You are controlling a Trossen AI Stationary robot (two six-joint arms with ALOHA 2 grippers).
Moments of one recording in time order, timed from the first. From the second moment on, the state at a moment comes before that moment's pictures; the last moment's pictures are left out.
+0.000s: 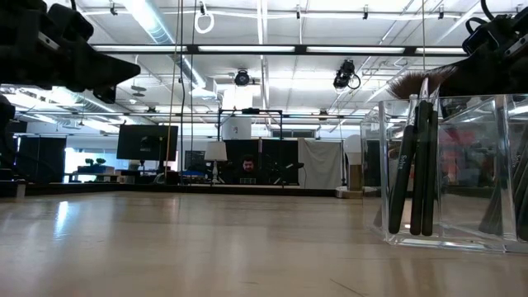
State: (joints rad) left arm -0.11 0.02 0.01 0.05 -0.22 -0.01; right arm -0.03 0.03 0.02 0.02 -0.03 0.20
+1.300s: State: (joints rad) left arm 0.08 0.05 0.01 0.04 -0.11 -0.23; right arm -0.02 0.00 0.02 0.02 -0.03 0.20
